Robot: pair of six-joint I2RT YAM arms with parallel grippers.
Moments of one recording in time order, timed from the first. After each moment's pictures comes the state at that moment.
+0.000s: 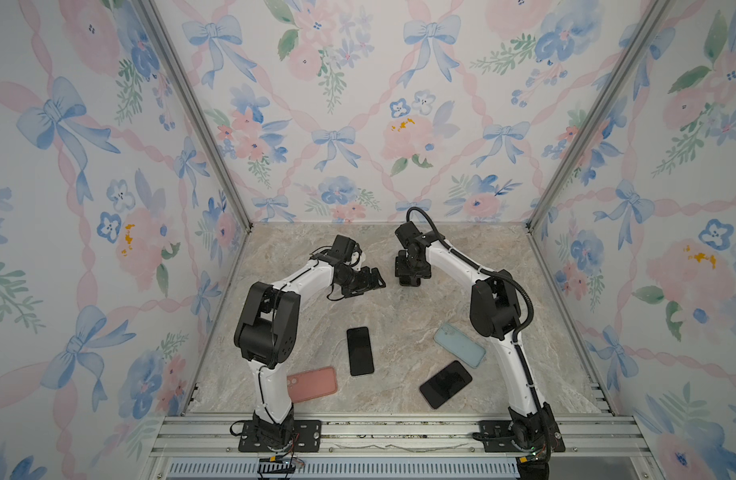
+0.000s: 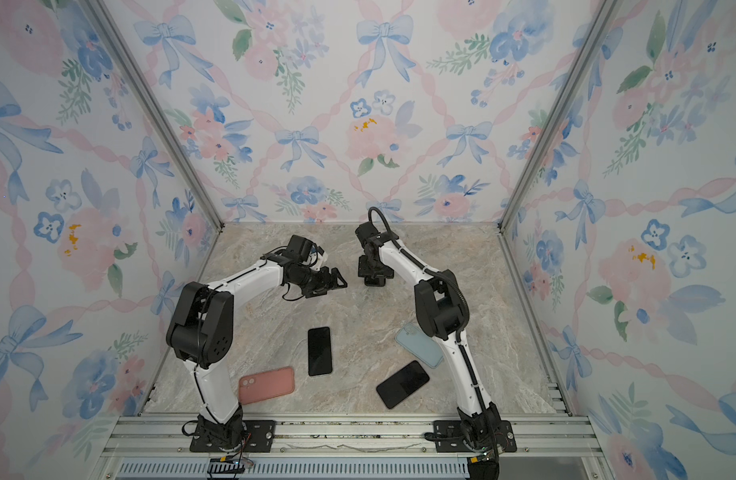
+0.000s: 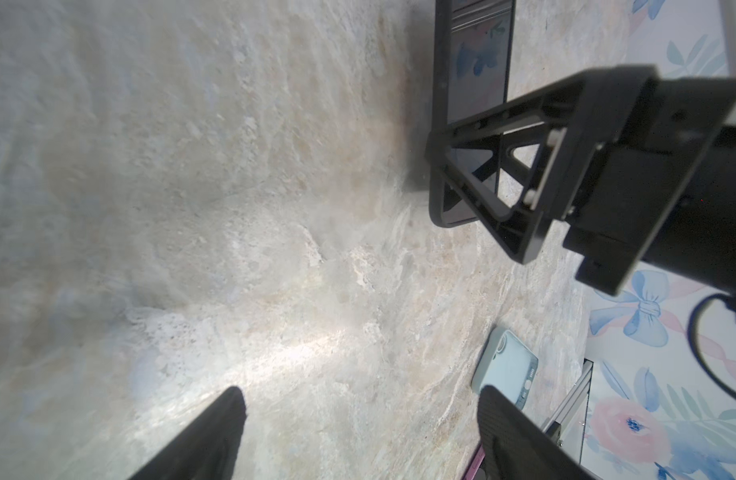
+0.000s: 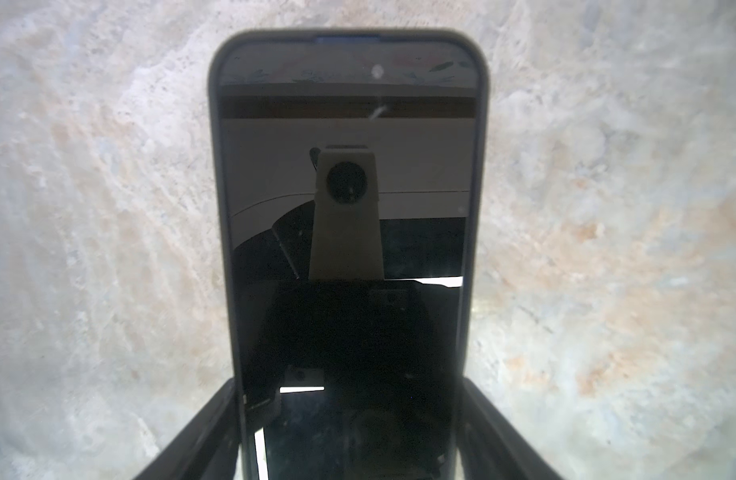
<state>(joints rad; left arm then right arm) -0.36 1.92 1.37 -0.52 0.49 -0.47 0.52 2.43 2.19 -1.01 0.12 0.50</state>
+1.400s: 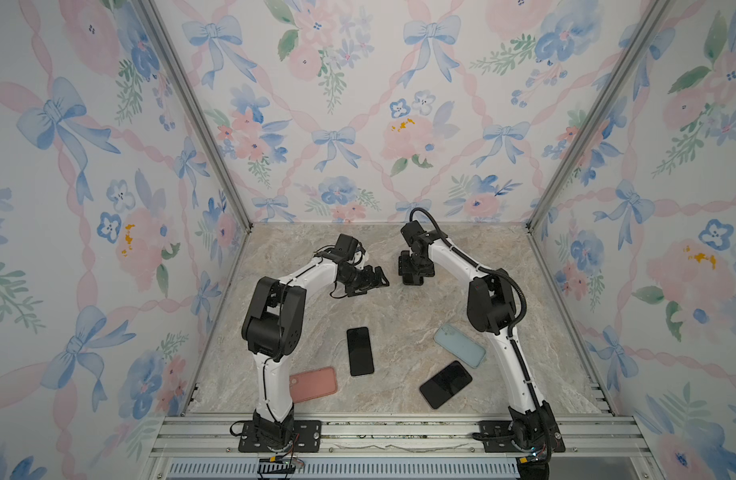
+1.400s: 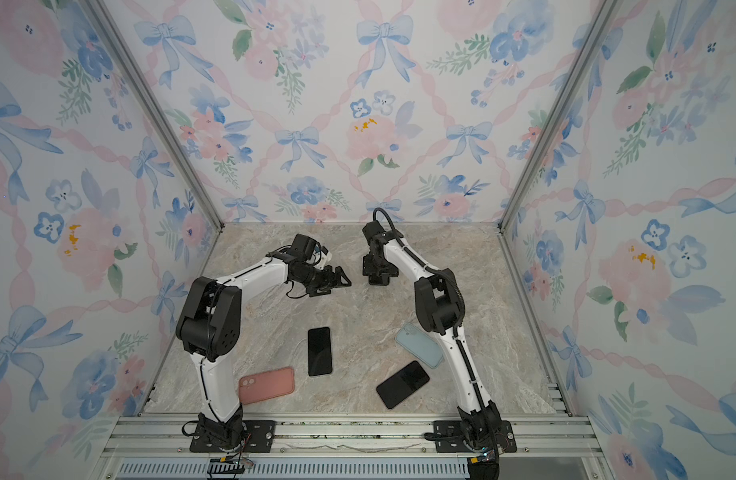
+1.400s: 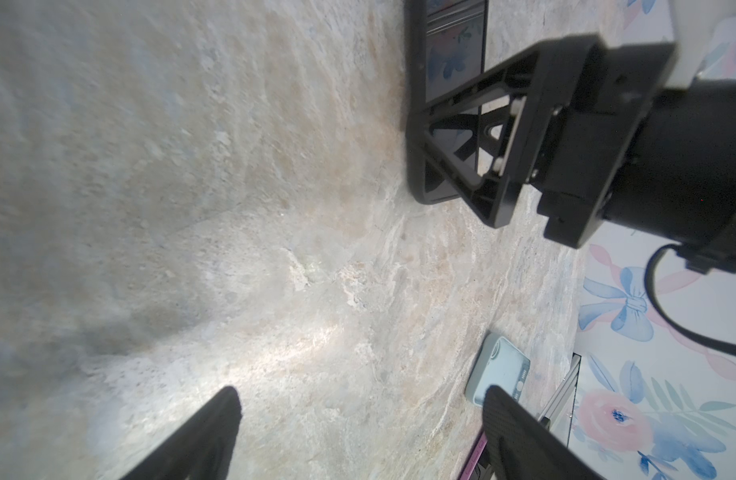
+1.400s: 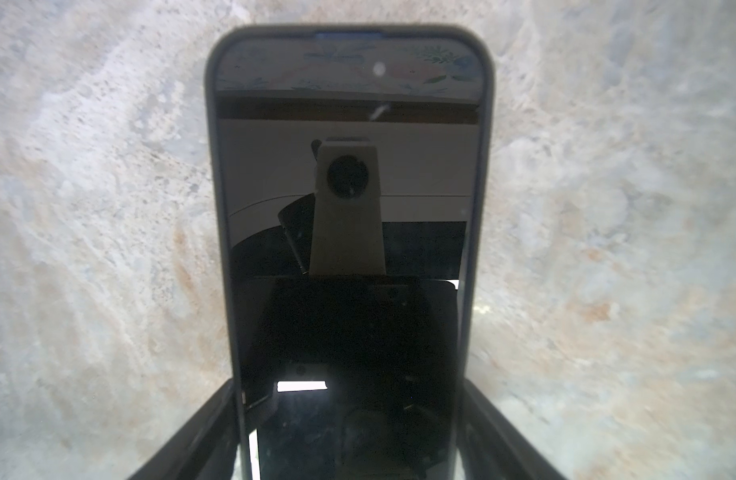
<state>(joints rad) -0.36 1.98 1.42 -0.52 0.53 -0.47 0.47 2.51 2.26 -1.02 0.07 0.44</state>
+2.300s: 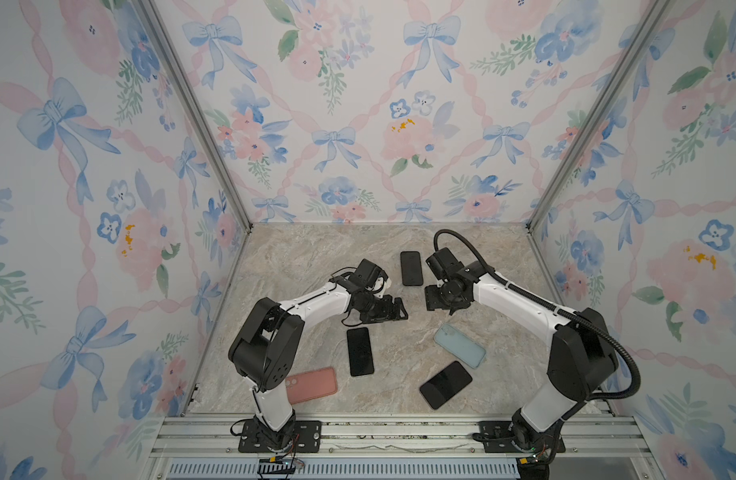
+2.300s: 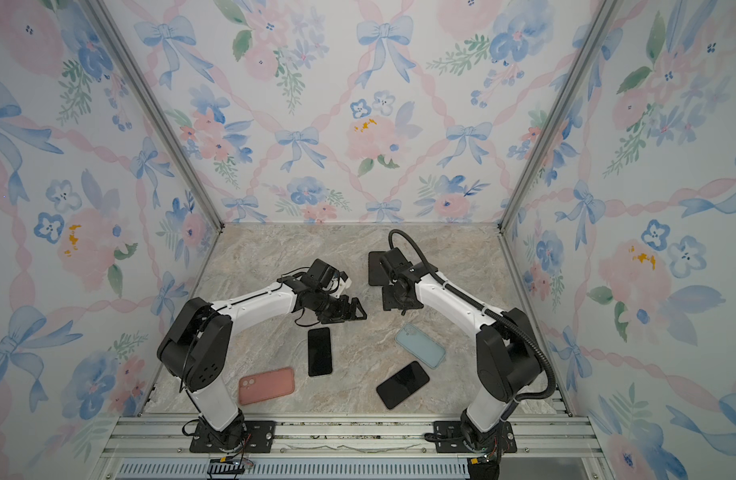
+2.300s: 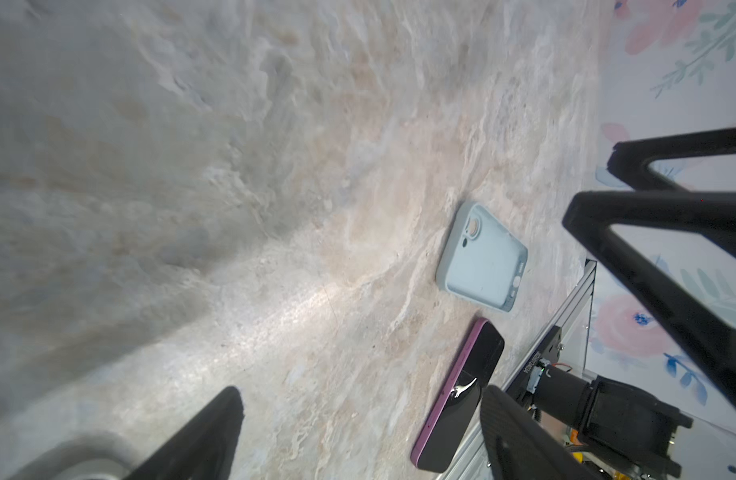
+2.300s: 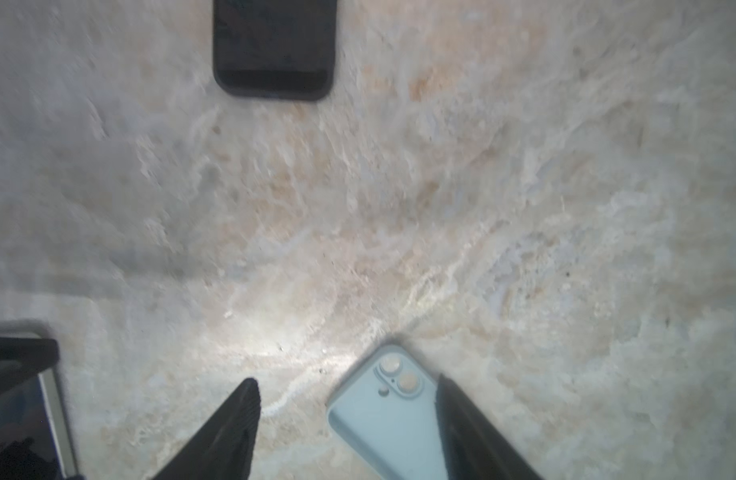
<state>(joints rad) -0.60 1.75 1.12 -0.45 0.50 -0.53 0.59 1.65 1.24 -0.85 0.16 0.46</state>
